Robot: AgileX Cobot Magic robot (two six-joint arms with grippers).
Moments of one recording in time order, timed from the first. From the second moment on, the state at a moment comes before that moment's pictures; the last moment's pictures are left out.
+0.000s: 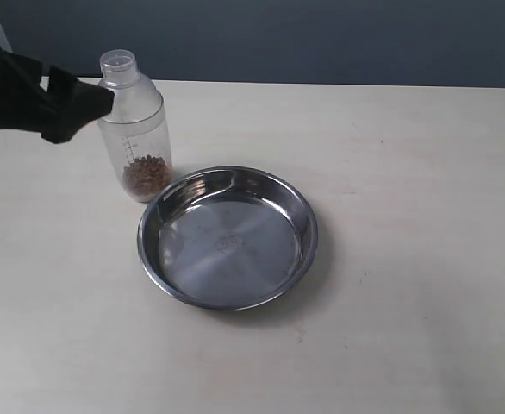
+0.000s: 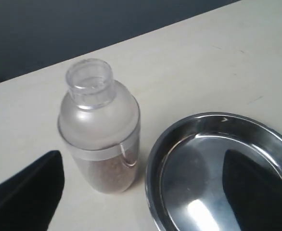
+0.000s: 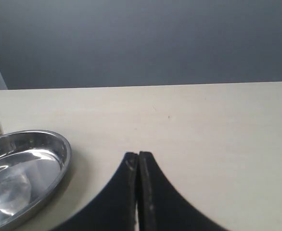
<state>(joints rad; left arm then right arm) -0.06 1.15 -0.75 -0.95 0.36 1.07 0.20 0.00 0.00 0.02 0.24 0.12</state>
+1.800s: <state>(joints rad) -0.06 1.64 -0.87 -1.73 0.22 1.95 0.20 0.00 0.00 0.02 0.24 0.12</state>
